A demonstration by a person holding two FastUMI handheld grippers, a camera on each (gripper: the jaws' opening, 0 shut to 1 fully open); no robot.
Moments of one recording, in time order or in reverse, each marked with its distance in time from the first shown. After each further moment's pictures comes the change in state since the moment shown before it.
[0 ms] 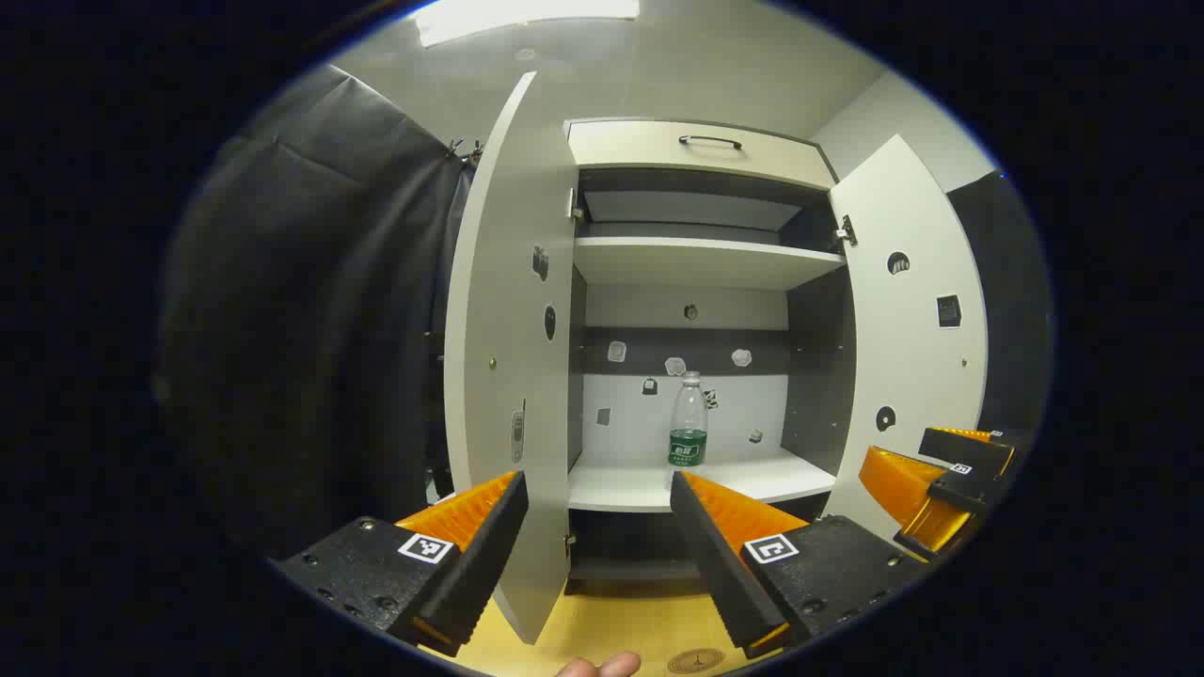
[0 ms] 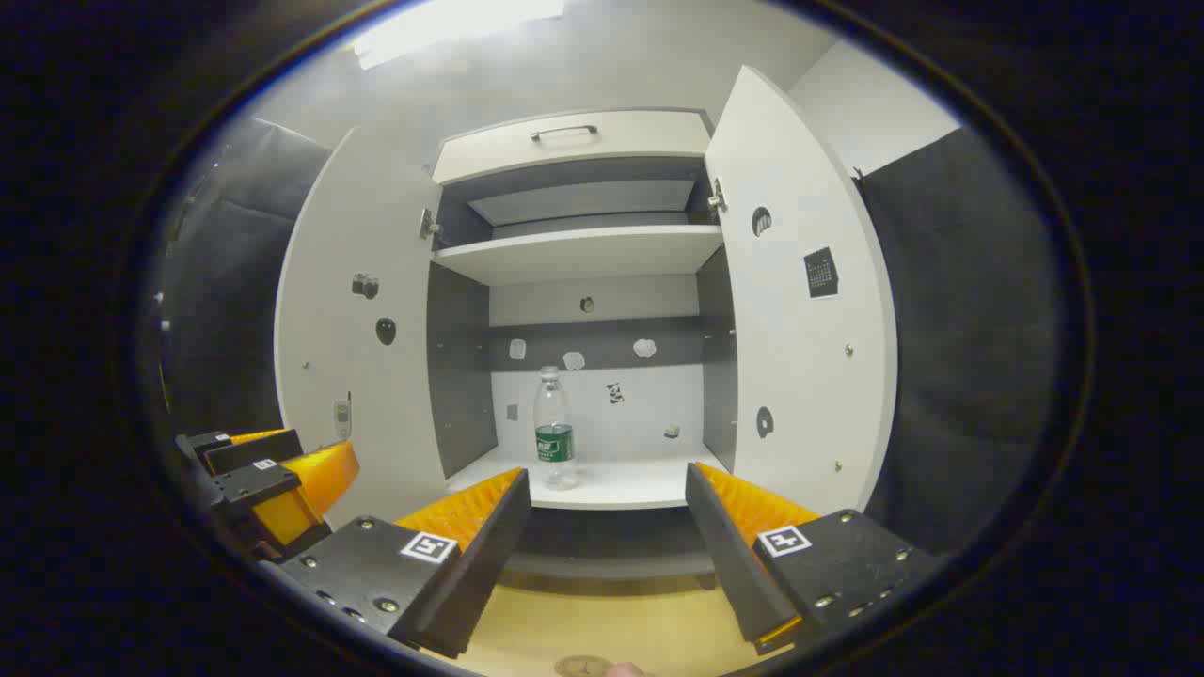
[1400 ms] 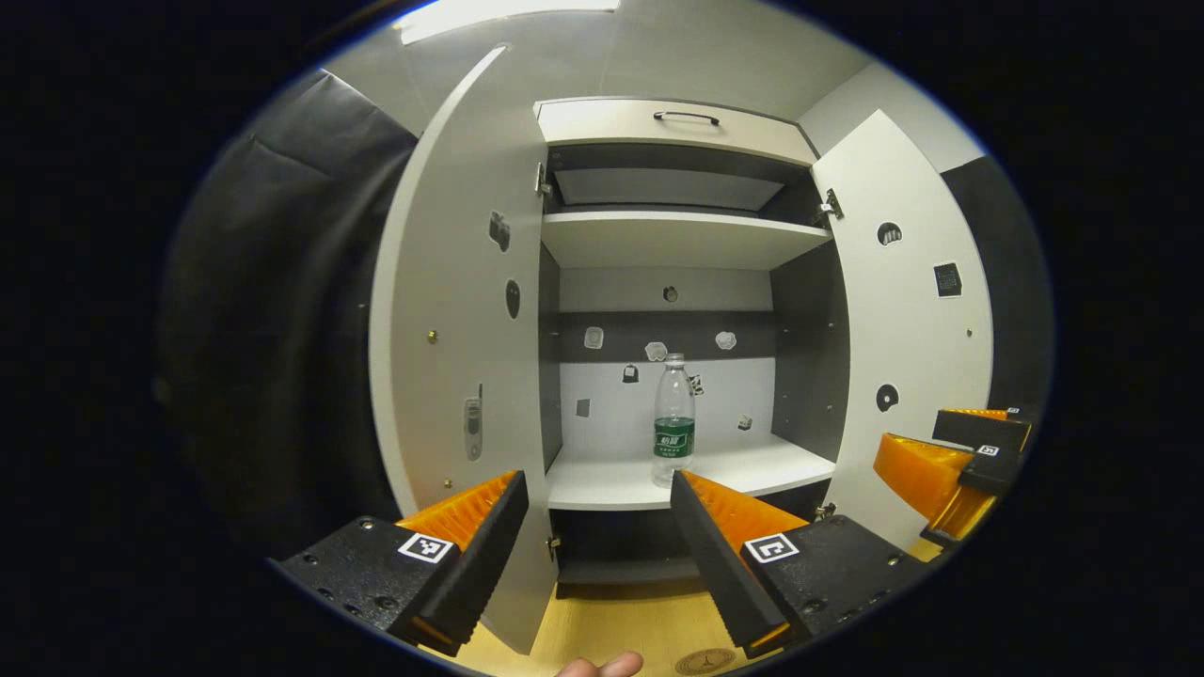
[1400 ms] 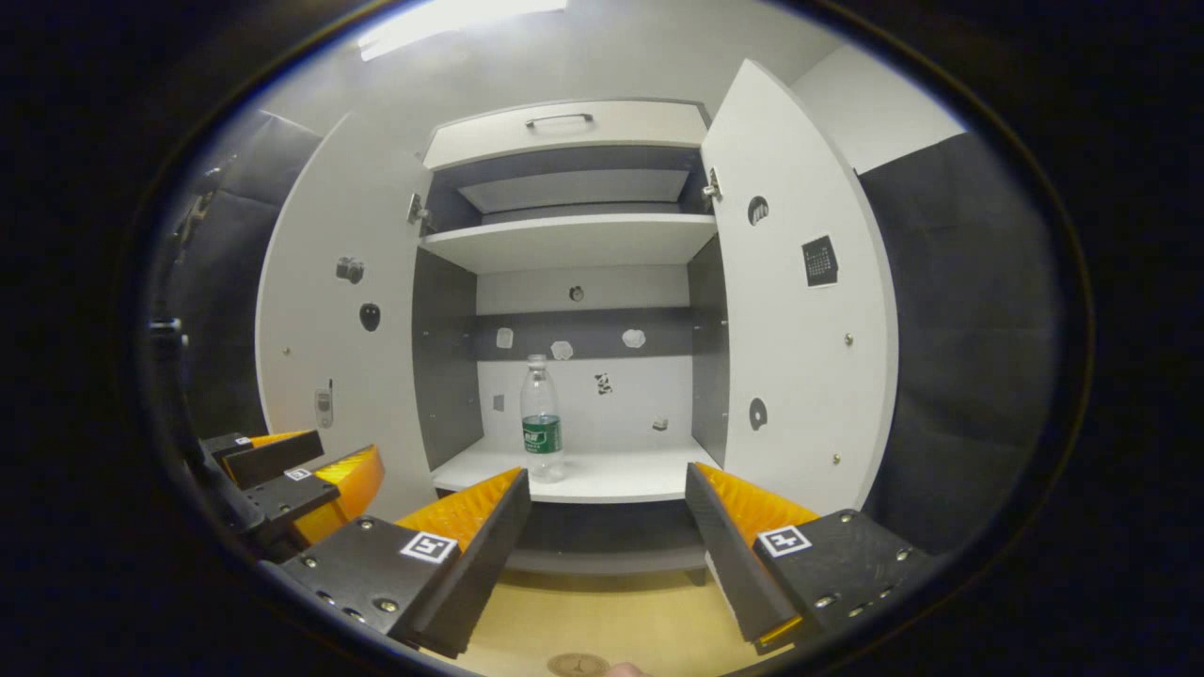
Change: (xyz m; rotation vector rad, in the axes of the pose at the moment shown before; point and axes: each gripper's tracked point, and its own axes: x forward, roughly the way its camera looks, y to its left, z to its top) left arm 0.043 -0.021 -0.020 0.034 0.015 -0.070; right arm 0.007 -0.008 -0.012 -0.017 0.030 -0.046
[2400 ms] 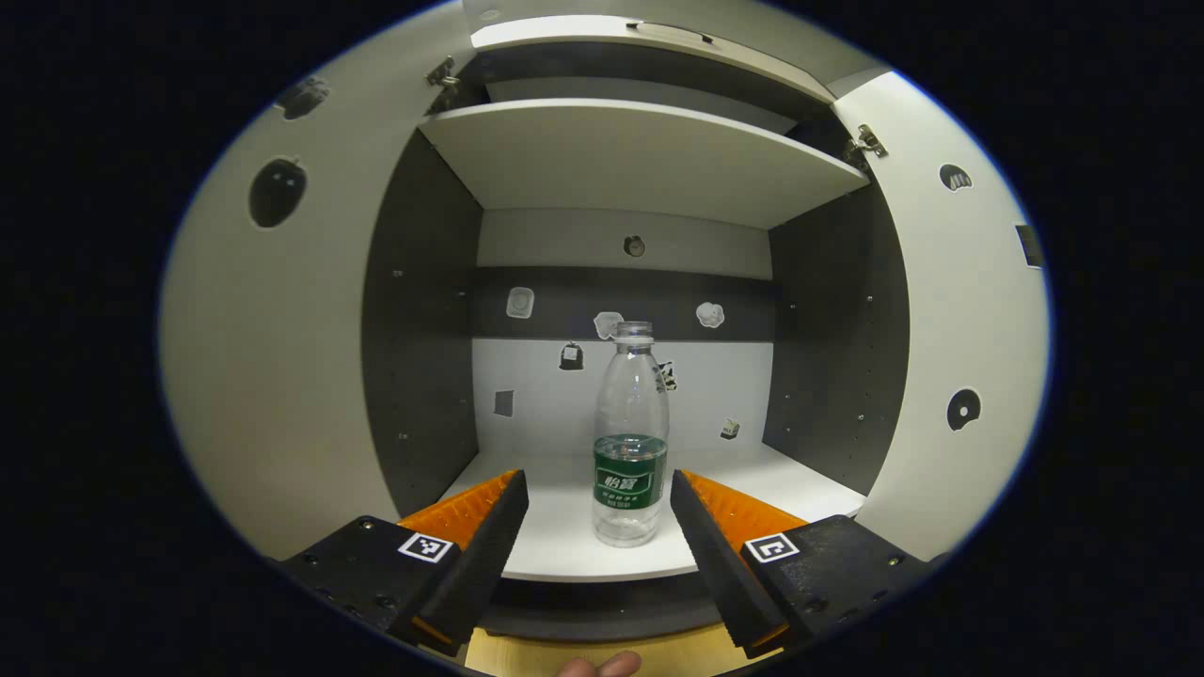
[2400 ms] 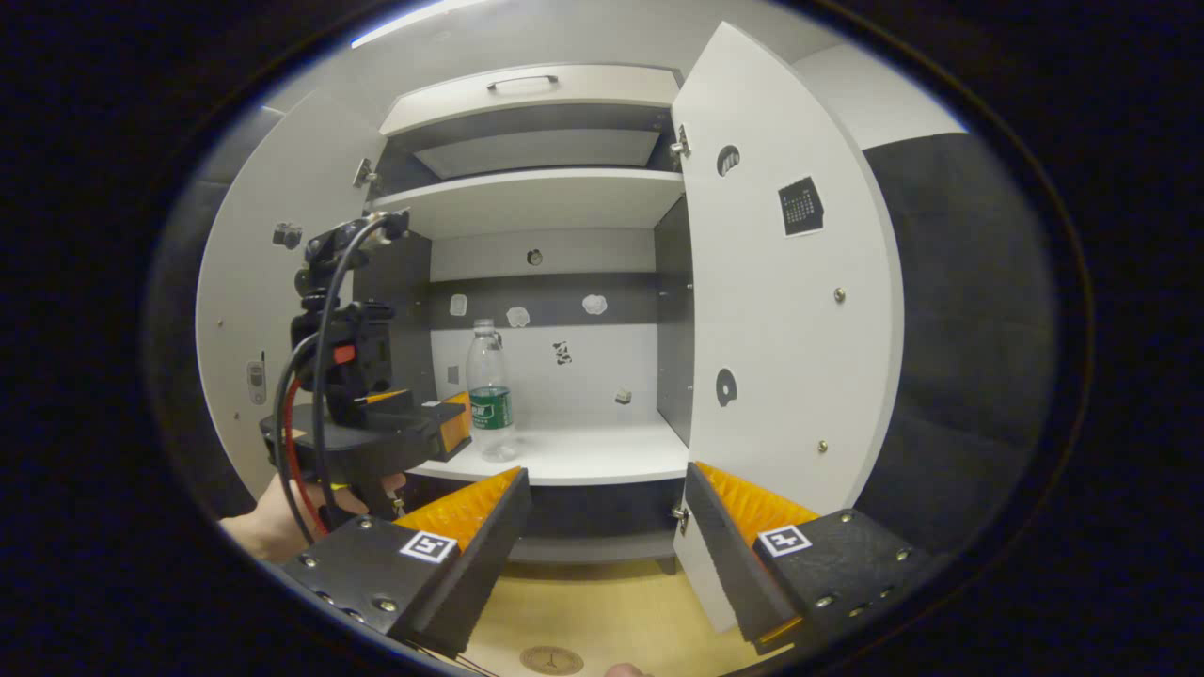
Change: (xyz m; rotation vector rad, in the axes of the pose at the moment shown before) left arm 0.197 -0.063 -0.039 -0.026 0.069 -0.118; right arm 0.034 -0.039 -0.030 -0.014 0.101 -0.096
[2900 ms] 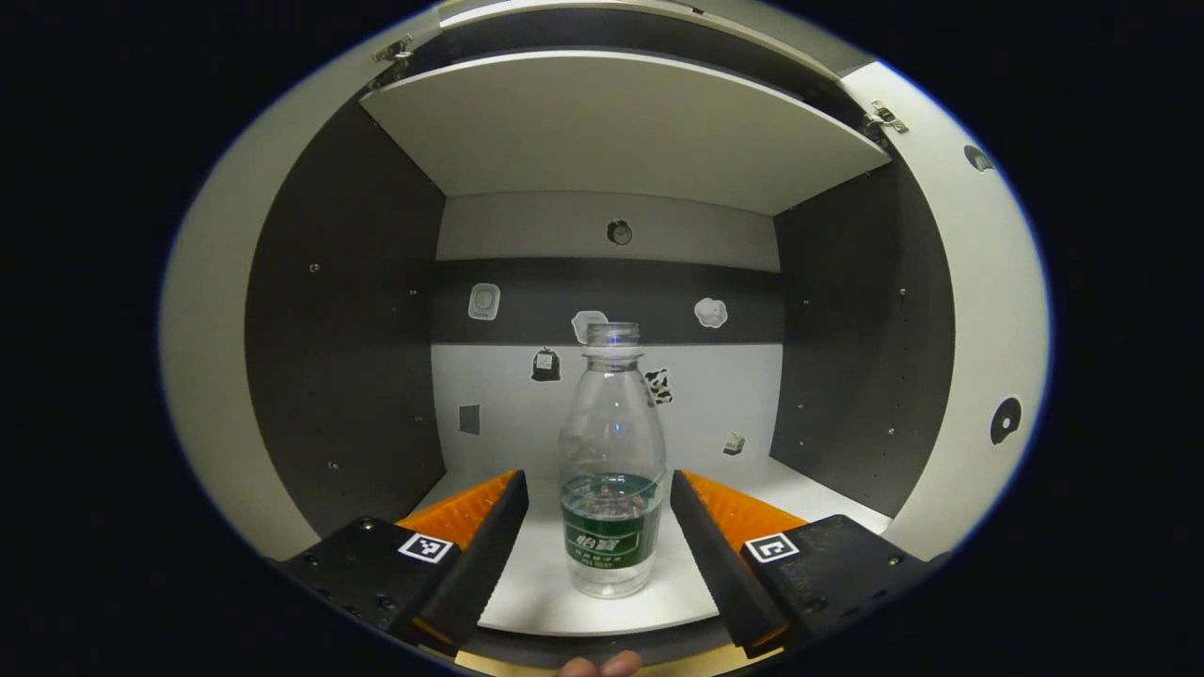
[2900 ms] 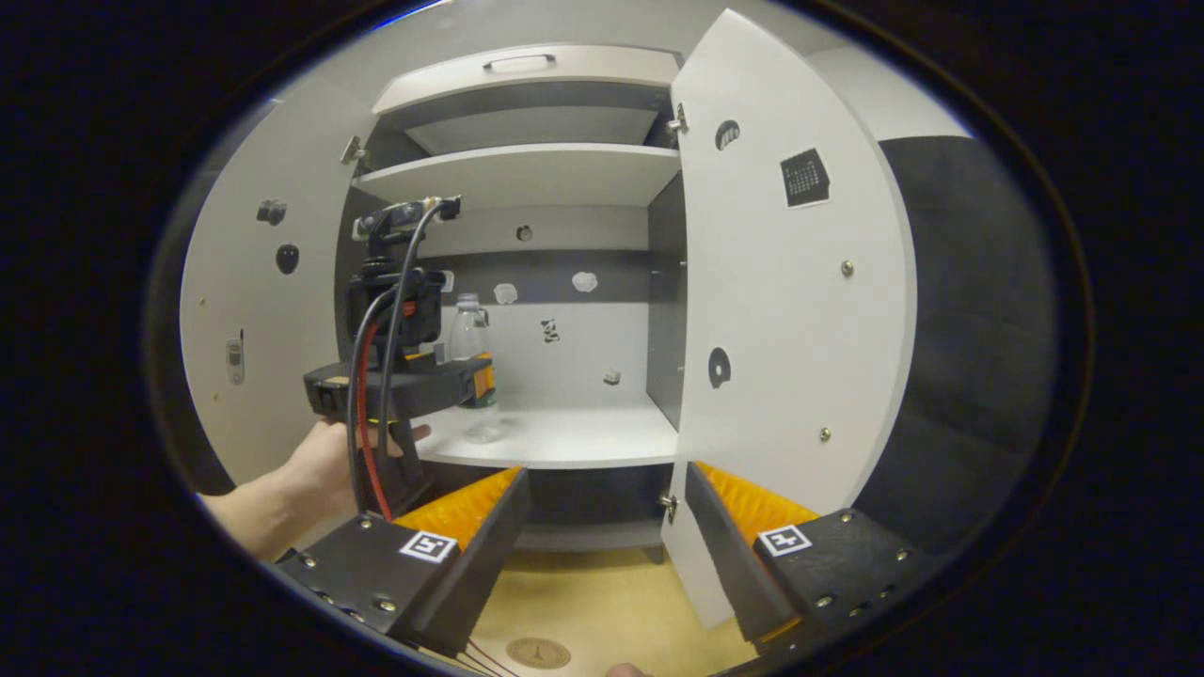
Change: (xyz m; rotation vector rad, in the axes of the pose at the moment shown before) left arm 0.073 -0.011 0.002 -0.001 0.002 -0.022; right arm 0.008 -0.009 -0.013 -0.025 0.057 -0.037
